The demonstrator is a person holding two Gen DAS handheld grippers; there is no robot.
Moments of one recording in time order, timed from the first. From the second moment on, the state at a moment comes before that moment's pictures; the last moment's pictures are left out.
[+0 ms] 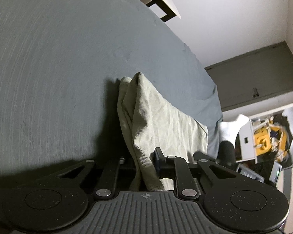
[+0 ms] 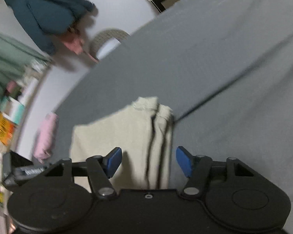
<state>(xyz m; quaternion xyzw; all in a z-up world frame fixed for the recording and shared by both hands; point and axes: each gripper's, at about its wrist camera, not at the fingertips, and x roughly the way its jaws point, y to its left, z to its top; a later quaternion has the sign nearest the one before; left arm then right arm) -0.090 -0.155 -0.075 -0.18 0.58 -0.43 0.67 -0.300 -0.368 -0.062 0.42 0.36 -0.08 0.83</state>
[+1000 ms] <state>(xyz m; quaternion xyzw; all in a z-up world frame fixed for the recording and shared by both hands) 0.020 -0.056 0.004 0.07 0.31 -0.29 0.90 -0.074 -0.269 0.001 0.34 0.30 0.05 0.89</state>
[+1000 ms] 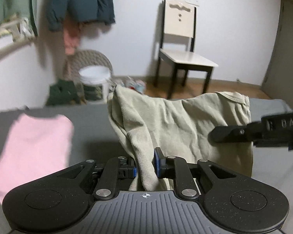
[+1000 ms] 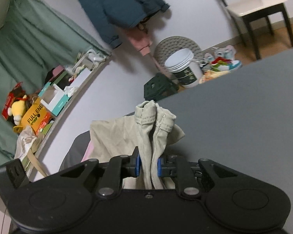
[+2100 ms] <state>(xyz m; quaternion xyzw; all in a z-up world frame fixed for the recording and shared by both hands) 0.088 0.033 -0.011 -0.11 0.35 -0.13 0.92 0.011 -0.241 -0.018 0.27 0.35 0.01 0.90</state>
